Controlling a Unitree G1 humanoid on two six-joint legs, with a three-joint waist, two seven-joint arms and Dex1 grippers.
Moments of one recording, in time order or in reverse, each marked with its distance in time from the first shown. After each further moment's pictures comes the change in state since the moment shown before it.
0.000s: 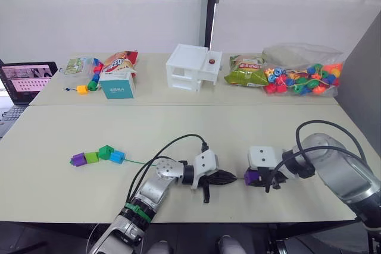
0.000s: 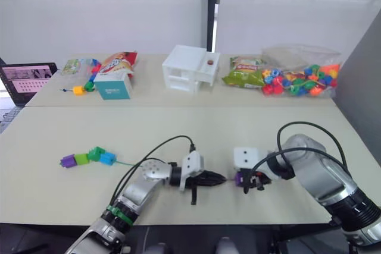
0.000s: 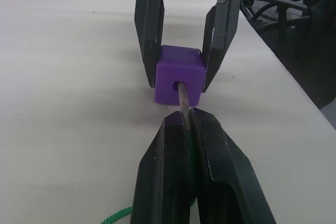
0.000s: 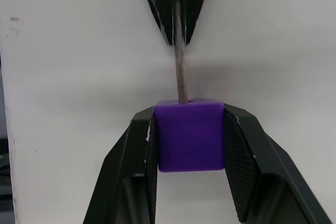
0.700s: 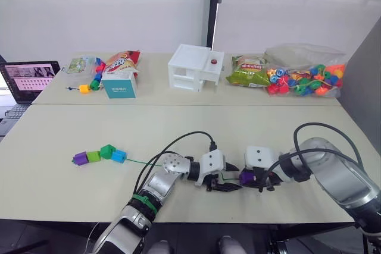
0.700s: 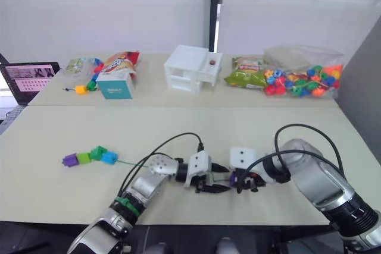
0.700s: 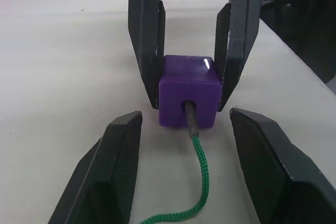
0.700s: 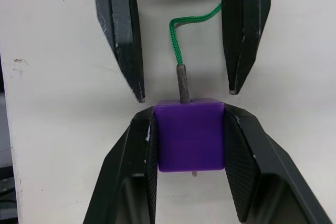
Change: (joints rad) left arm -0.088 0.012 -0.016 0.113 0.066 -0.096 -0.031; right arm 0.028 0.017 -0.010 -0.057 0.037 0.077 -0.069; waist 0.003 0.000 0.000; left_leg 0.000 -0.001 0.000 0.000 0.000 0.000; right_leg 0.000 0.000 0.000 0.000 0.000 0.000
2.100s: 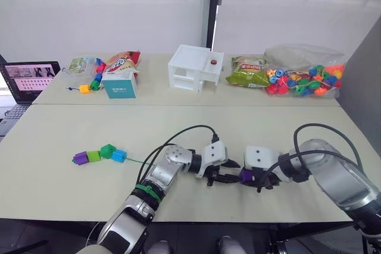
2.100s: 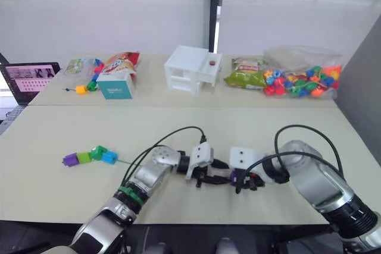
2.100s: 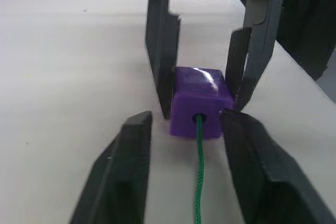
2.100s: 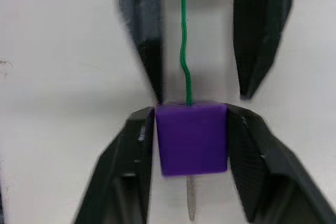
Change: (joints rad) left arm -0.096 -0.064 0.024 0.043 -0.024 0.109 -0.083; right arm 0.018 0.032 0.013 -0.007 -0.002 0.006 -0.050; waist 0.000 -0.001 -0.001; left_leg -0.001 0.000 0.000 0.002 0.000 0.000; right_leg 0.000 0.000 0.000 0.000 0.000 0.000
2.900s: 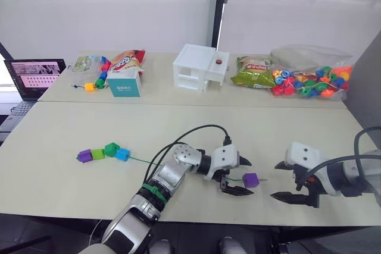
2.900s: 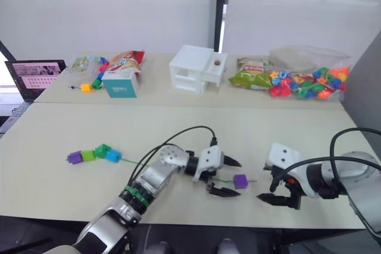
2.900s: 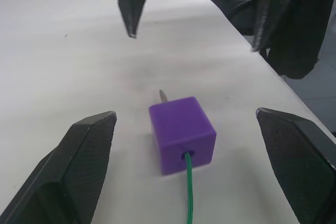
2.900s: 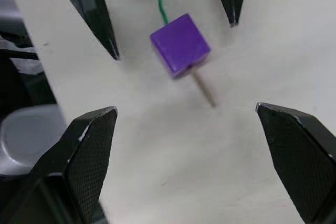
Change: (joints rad) left arm -0.012 -0.068 -0.058 0.007 0.056 -0.039 0.052; right arm 0.391 -0.210 -0.539 -0.223 0.276 0.204 -0.050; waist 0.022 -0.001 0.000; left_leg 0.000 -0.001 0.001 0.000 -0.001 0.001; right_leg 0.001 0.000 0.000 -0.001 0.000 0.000
